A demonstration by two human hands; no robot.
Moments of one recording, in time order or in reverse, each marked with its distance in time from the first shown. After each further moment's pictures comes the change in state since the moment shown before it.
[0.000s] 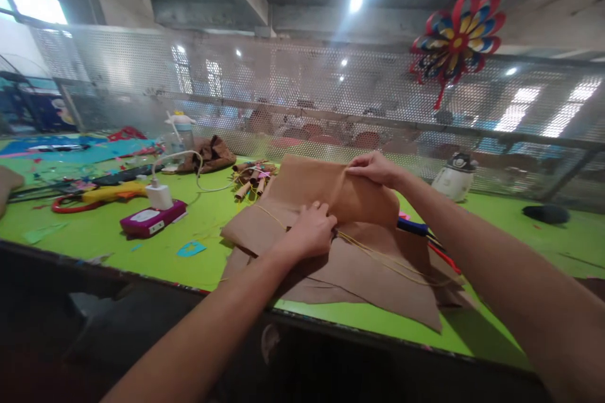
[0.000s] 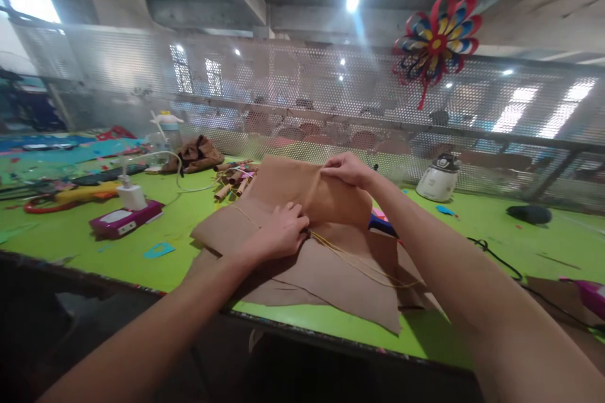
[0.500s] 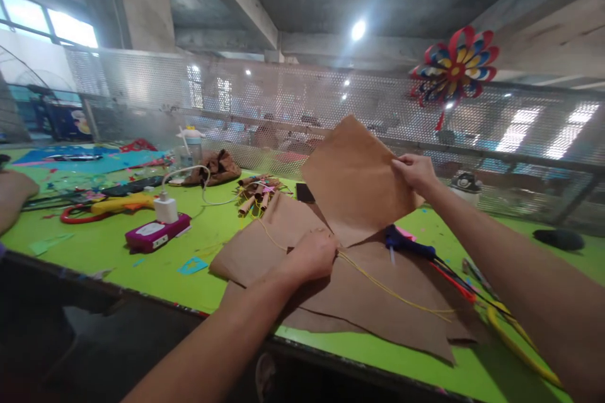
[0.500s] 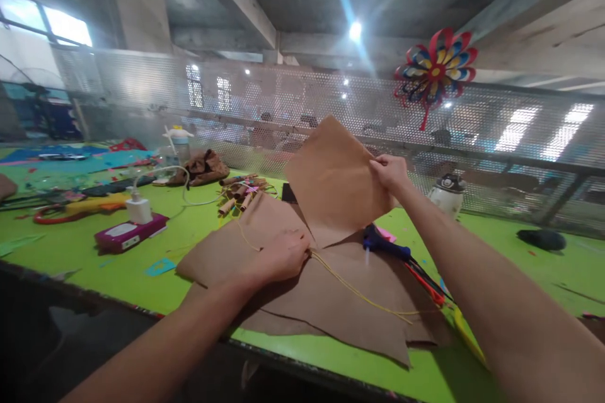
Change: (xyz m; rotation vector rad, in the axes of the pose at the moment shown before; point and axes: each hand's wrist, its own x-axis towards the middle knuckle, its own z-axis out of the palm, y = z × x) left_hand -0.001 -0.008 0.019 -0.062 -0.023 0.010; right_hand 0.014 0.053 -0.062 0.015 0.721 0.082
